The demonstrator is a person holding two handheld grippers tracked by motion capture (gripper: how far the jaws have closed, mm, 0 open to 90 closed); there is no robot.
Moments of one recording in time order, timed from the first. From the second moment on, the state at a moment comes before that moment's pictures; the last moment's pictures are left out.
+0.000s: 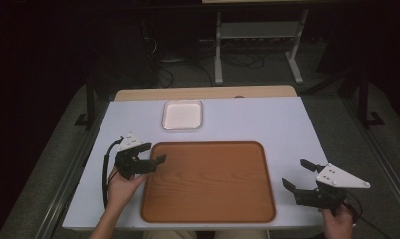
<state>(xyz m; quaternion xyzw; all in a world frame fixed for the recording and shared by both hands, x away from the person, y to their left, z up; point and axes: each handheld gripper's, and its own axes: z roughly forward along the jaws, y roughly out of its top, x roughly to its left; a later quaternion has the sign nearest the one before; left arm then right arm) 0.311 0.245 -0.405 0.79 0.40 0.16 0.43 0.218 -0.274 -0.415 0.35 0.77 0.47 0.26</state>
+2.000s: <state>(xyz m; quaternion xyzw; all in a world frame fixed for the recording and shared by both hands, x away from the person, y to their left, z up) 0.450 0.231 -0.380 0.77 0.50 0.08 0.39 0.221 -0.271 -0.414 0.35 0.76 0.48 0.26</state>
